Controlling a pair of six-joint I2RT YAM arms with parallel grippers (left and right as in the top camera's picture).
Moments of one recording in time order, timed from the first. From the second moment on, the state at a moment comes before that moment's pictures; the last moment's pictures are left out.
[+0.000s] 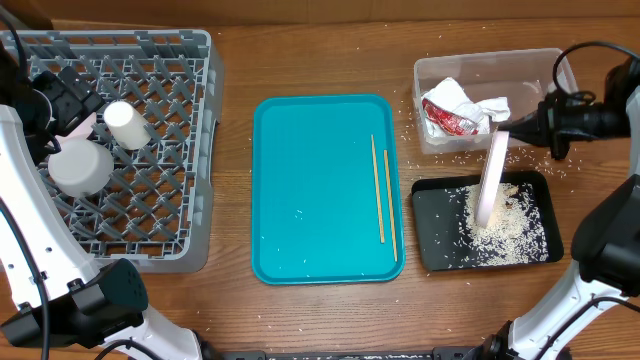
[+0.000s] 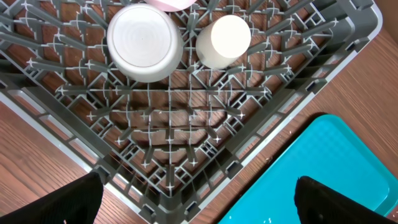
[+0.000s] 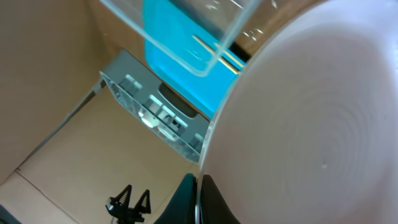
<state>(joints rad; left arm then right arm) 0.43 1.84 2.33 -1.69 0.02 -0.39 -0.42 2.07 1.85 -1.64 -0.94 0.38</state>
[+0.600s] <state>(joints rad) 0.43 1.84 2.33 -1.69 0.02 -0.39 -0.51 2.04 1.71 -1.64 -1.05 0.25</state>
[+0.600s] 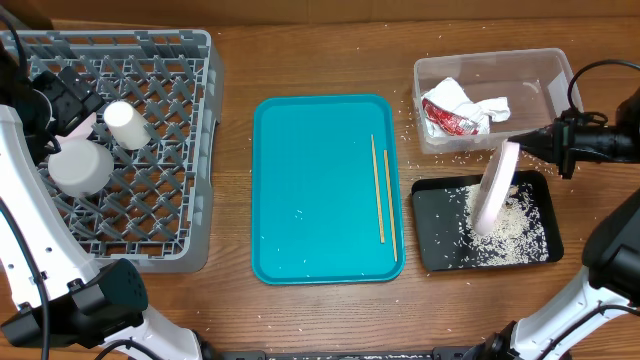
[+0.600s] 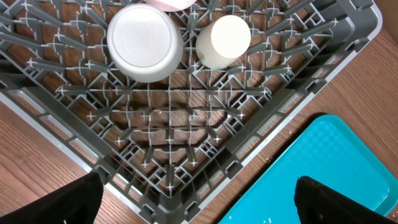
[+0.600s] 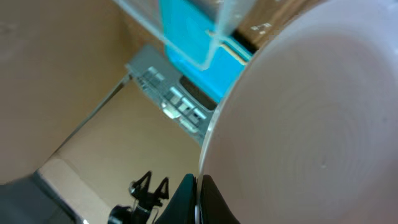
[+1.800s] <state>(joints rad) 0.43 1.84 2.33 -1.69 0.02 -0.39 -0.47 1.93 1.71 -1.64 -1.27 0.26</state>
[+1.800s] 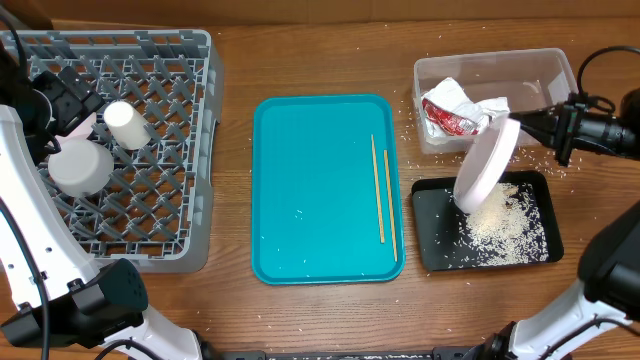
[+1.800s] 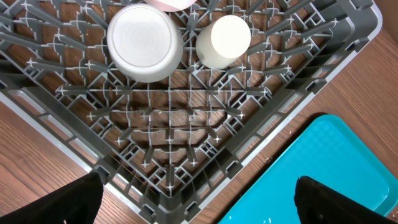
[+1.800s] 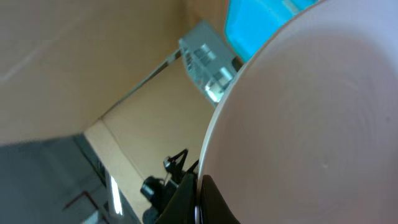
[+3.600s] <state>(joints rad) 0.43 1.84 2.33 -1.69 0.02 -0.40 0.62 2.21 1.75 0.42 -0.59 1.46</state>
